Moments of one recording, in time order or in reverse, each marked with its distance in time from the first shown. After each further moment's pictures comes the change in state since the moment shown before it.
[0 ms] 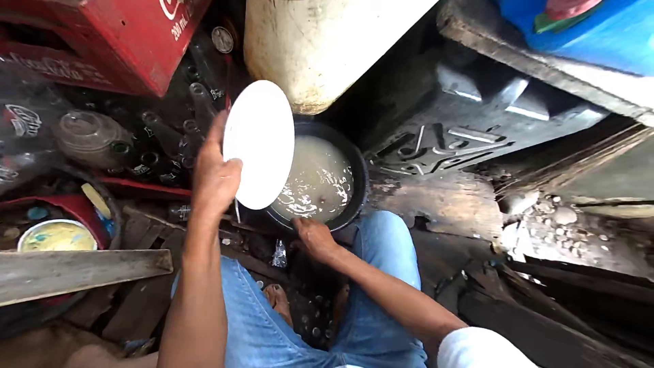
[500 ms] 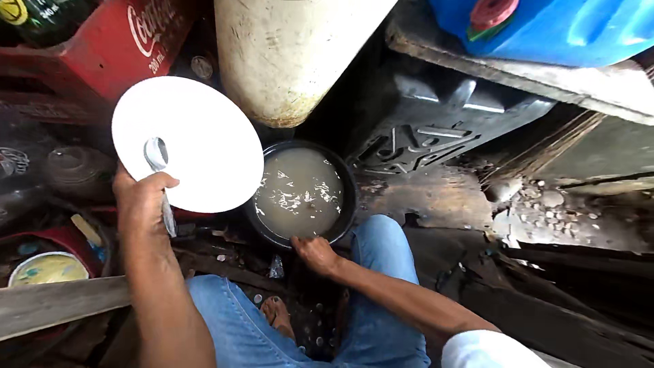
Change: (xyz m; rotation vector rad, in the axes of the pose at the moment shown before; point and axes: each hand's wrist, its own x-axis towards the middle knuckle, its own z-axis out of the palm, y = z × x) left_hand -0.002 -0.007 -0.041 -0.290 0.304 -0.111; right_hand -0.035 0.015 0.016 -0.077 0.242 -0.158
